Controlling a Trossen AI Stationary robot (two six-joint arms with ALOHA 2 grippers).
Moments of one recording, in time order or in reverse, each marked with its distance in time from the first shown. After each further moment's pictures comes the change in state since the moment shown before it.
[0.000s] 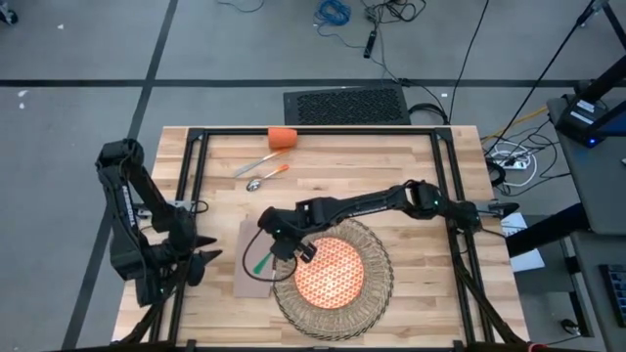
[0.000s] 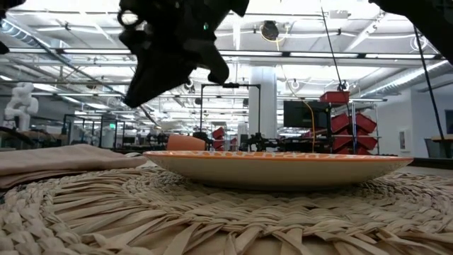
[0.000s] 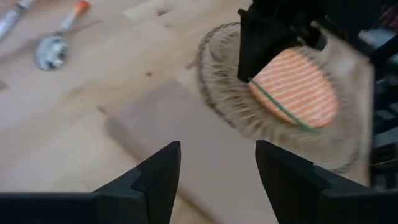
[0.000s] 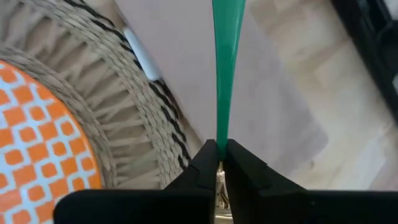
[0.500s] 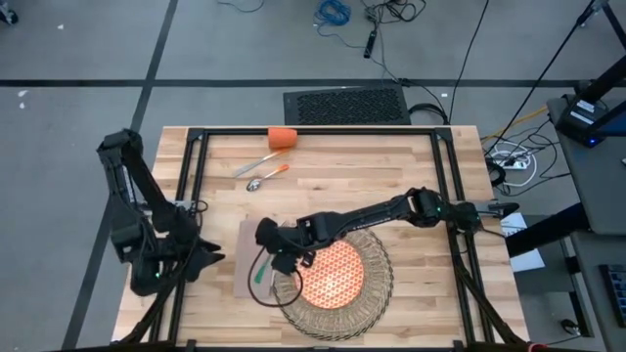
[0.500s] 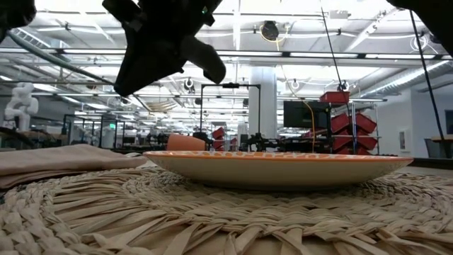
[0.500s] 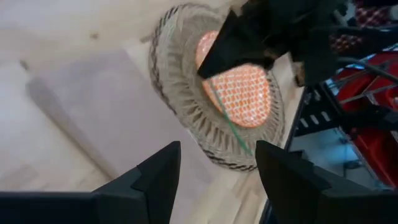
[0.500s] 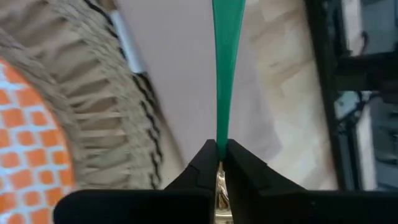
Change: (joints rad) left arm 0.110 -0.201 -0.012 0.313 0.046 0.189; right arm 0.084 -0.001 0.023 0.021 0.232 -0.162
